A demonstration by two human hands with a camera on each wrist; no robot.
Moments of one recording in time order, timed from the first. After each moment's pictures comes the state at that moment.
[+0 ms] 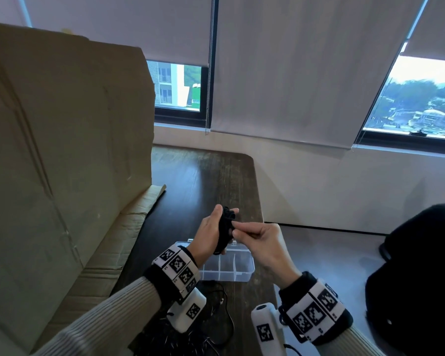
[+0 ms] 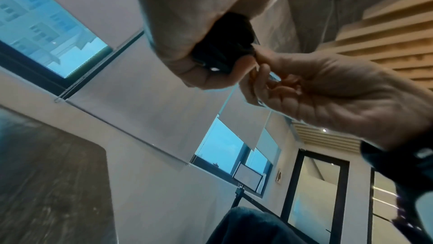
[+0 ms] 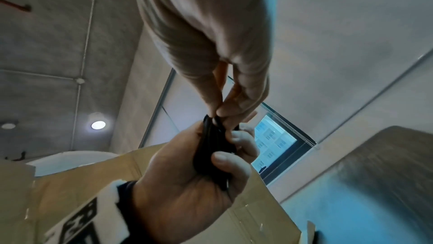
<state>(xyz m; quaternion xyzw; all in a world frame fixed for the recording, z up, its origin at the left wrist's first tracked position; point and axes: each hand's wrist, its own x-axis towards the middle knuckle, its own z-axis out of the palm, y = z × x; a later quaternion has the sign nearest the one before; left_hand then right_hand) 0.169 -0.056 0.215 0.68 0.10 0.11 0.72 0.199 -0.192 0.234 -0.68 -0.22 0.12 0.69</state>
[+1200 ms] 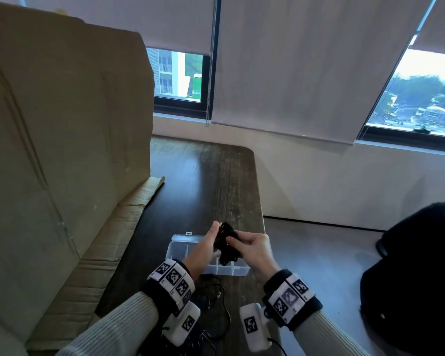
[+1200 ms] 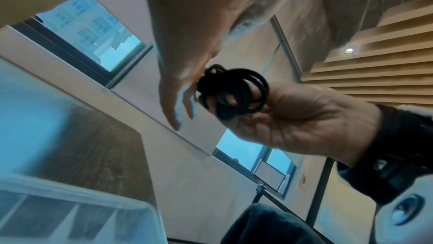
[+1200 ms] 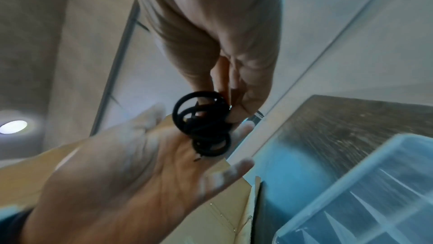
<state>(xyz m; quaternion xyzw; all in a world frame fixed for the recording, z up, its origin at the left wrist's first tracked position) 0.179 -0.053 0.146 0.61 0.16 0.02 0.78 0.235 -0.177 0.161 -0.76 -0.14 0.16 0.61</state>
